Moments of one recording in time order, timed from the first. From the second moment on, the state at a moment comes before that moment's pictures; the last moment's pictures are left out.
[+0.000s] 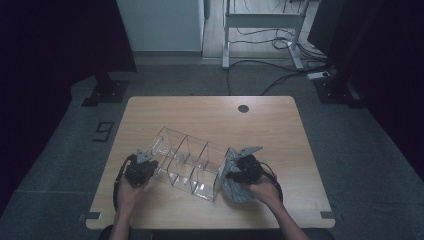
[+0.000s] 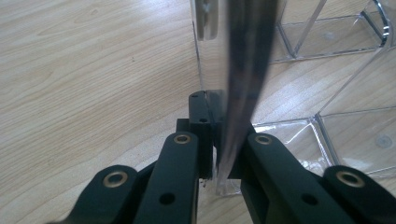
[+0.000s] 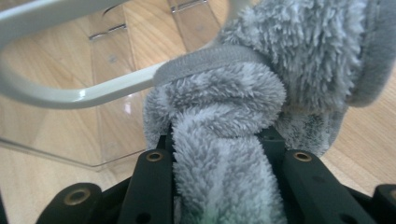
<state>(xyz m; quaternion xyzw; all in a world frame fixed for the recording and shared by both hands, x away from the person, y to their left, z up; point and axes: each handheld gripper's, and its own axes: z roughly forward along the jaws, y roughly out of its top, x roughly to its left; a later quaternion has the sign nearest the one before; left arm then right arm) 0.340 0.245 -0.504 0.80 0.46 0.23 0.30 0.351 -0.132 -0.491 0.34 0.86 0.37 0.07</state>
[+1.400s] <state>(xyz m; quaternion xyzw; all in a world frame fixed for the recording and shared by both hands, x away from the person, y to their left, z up) 0.341 0.240 -0.505 0.79 0.47 0.23 0.30 0.388 -0.133 -0.523 0.39 0.86 0.33 0.10</state>
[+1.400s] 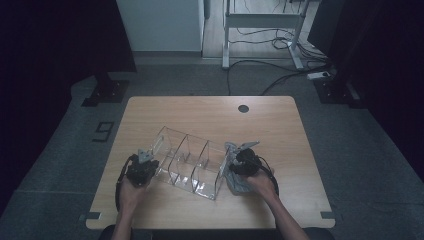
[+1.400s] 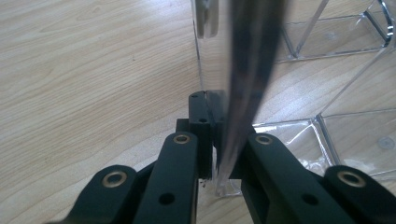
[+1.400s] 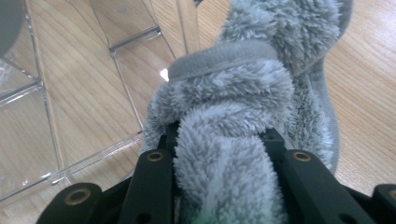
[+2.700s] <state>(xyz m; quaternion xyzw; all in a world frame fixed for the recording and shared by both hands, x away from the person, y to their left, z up) 0.341 0.234 -0.505 0.78 0.51 0.24 0.29 0.325 -0.110 -0.518 0.31 0.89 0.32 0.05</state>
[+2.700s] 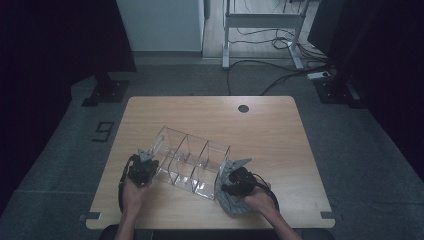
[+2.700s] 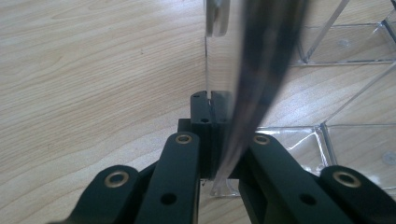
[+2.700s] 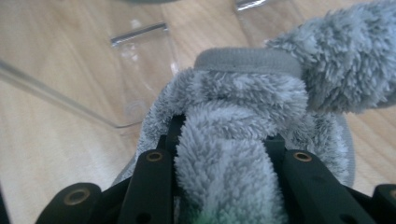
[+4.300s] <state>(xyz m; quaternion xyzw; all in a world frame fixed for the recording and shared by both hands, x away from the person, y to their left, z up) 0.341 0.239 -0.510 0.80 0.47 0.23 0.29 0.337 -0.193 -0.457 0.37 0.84 0.37 0.13</state>
